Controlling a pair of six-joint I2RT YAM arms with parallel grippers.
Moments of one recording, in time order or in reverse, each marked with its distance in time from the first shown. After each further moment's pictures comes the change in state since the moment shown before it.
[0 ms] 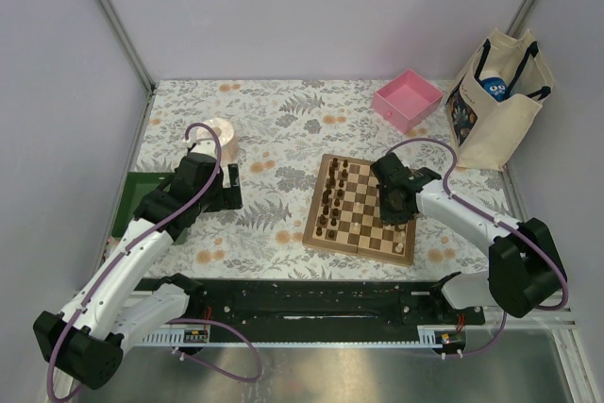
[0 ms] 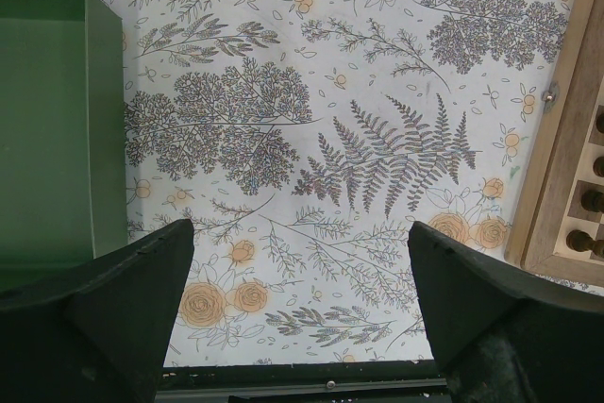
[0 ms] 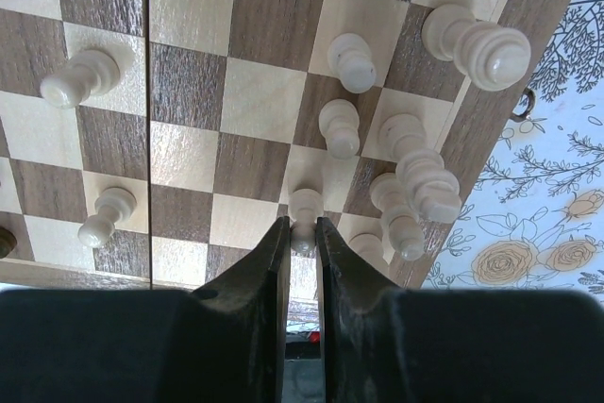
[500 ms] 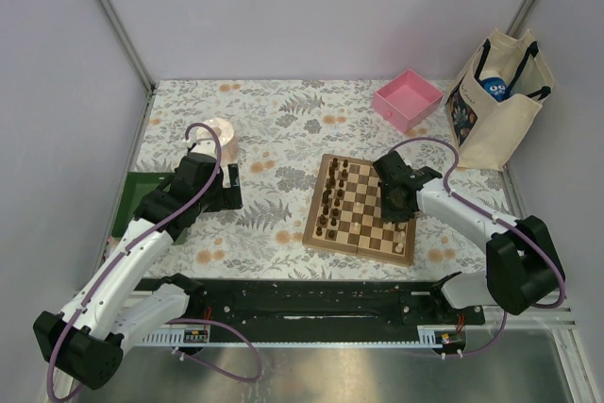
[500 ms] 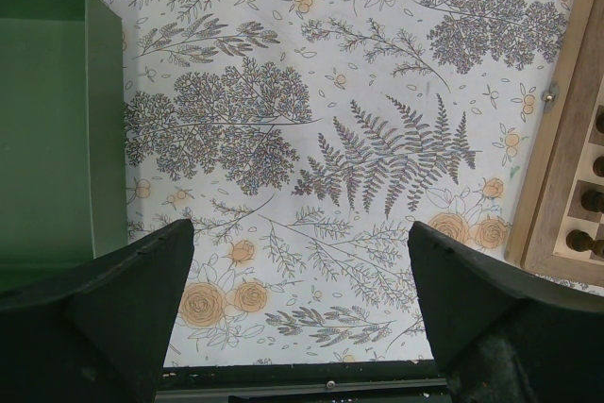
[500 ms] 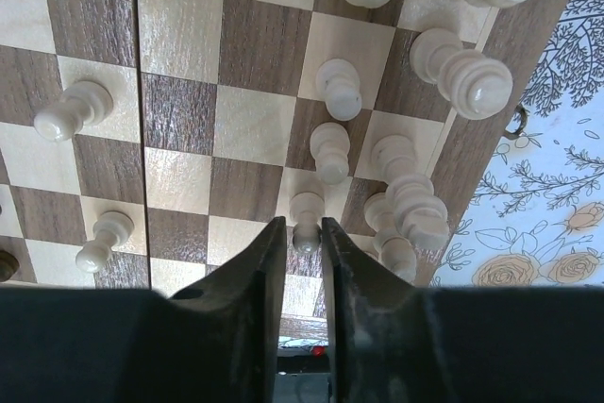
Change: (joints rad) left arm 0.000 0.000 0.000 0.000 0.000 0.000; right arm -0.031 0.016 -0.006 0.034 -0.001 0.000
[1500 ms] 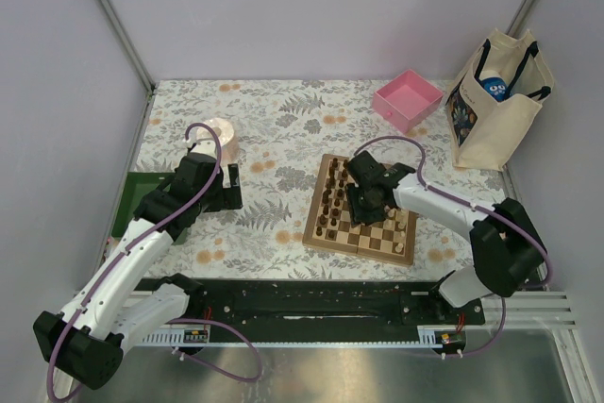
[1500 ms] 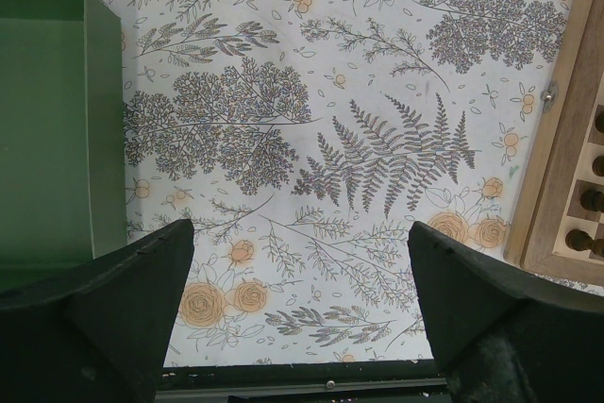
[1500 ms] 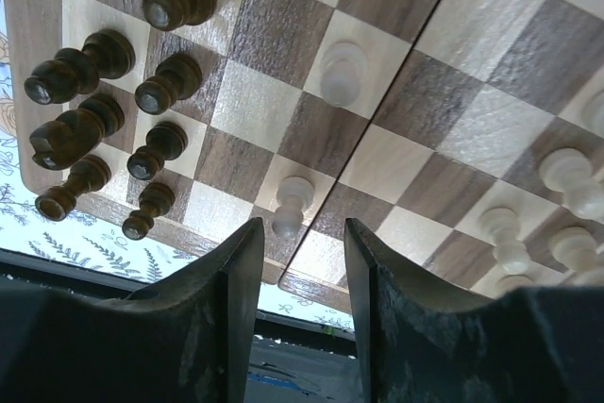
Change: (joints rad) left arm 0.000 0.000 0.000 0.000 0.002 0.000; right arm 0.160 0.108 0.114 0.028 -0.161 0.001
